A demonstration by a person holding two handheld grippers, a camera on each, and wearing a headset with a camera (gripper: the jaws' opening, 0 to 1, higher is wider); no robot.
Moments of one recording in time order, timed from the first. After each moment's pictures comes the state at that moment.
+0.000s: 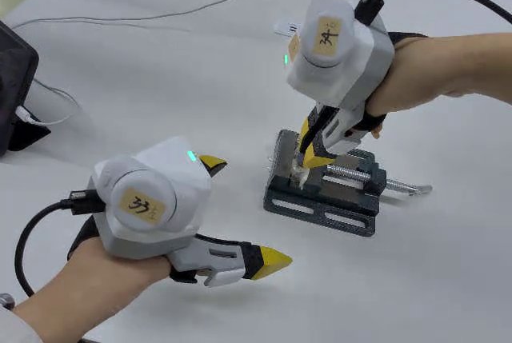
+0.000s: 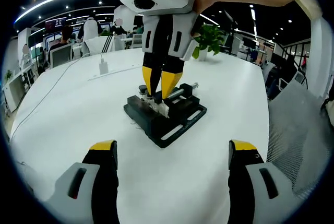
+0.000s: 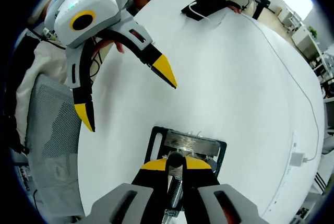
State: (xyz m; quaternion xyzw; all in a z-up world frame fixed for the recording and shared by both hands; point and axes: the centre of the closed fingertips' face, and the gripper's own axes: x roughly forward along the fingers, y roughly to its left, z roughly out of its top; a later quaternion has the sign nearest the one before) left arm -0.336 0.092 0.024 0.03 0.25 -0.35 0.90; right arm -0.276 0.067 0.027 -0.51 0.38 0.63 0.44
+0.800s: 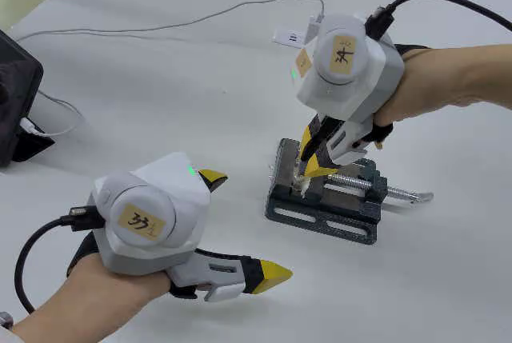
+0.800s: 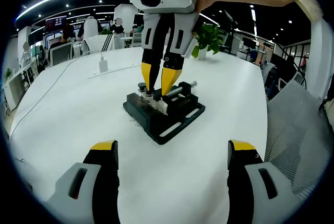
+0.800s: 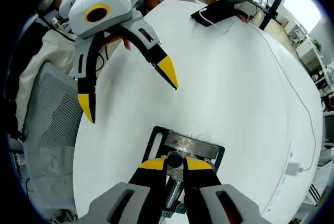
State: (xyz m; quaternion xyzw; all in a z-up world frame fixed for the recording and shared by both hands) left arm -0.342 0.094 0.023 0.03 0.25 -0.35 0.90; right arm -0.270 0.070 0.030 -0.52 0.34 0.65 0.43
